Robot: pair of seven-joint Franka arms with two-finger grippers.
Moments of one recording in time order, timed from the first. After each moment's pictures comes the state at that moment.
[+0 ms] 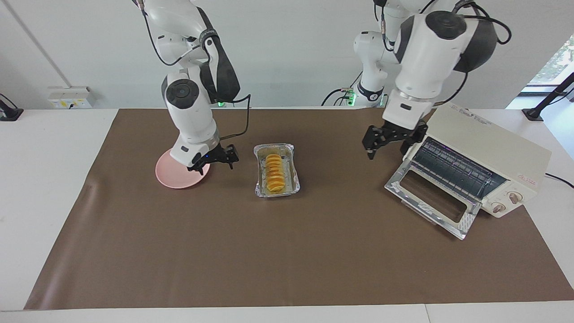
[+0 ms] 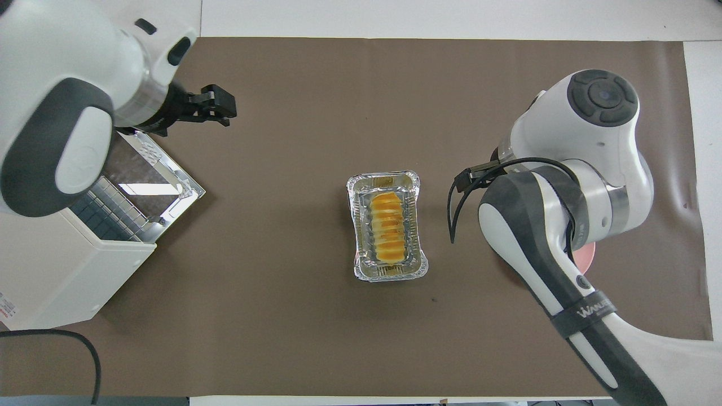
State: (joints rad) left arm -0.26 0.16 0.08 -1.45 -0.01 1.65 -0.27; right arm 0.22 0.18 0.12 -1.92 0.01 2.07 0.18
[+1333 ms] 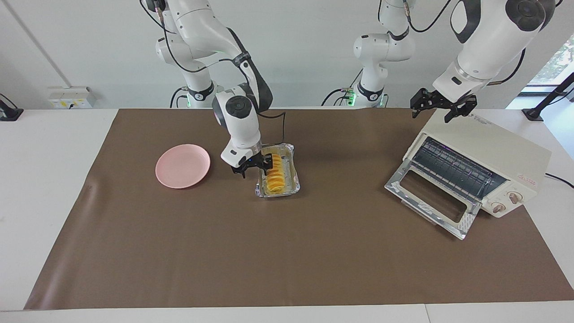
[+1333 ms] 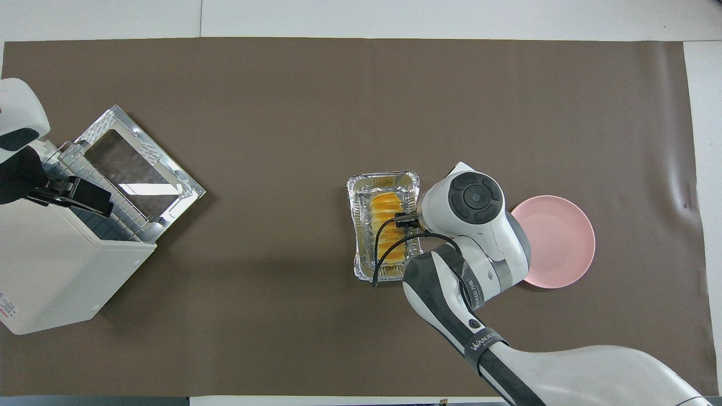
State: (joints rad) left arm -0.10 0.00 -0.01 -1.60 0.00 1.42 0.14; right arm 0.35 0.24 0.12 -2.11 0.02 2.37 0.39
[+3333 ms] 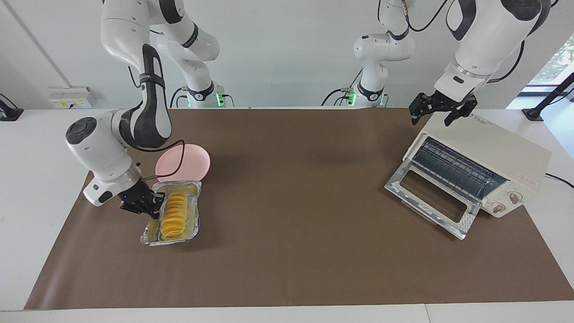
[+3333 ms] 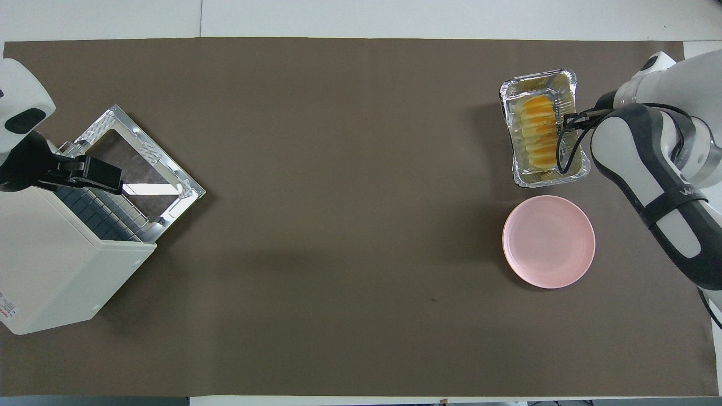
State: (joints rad) left arm -0.06 -0.01 -0.08 -1.60 0.00 1.52 -0.01; right arm -0.18 0.44 0.10 -1.70 0.09 2.25 -0.28
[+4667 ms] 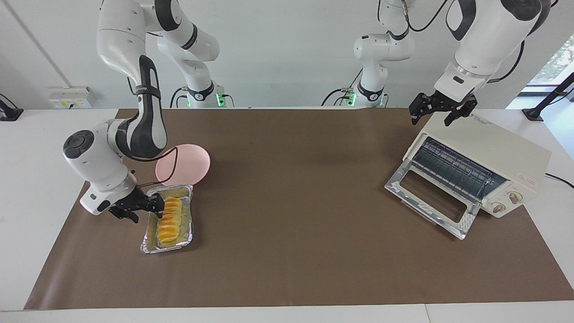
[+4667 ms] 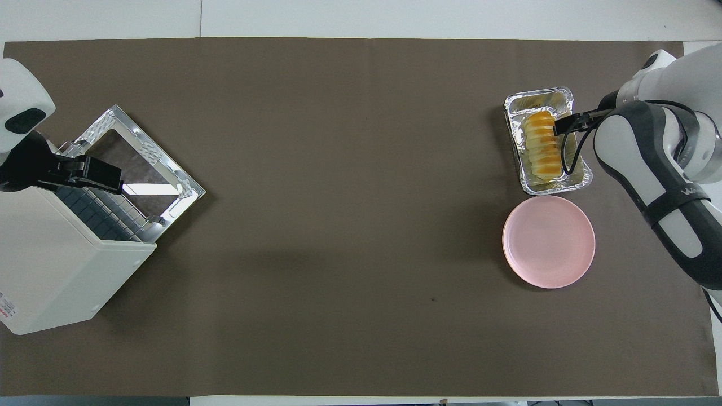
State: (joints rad) left arm -0.06 -0.01 -0.08 -1.60 0.00 1.52 -0.01; right arm -0.17 0.44 0.11 -1.66 0.05 2.19 -0.27
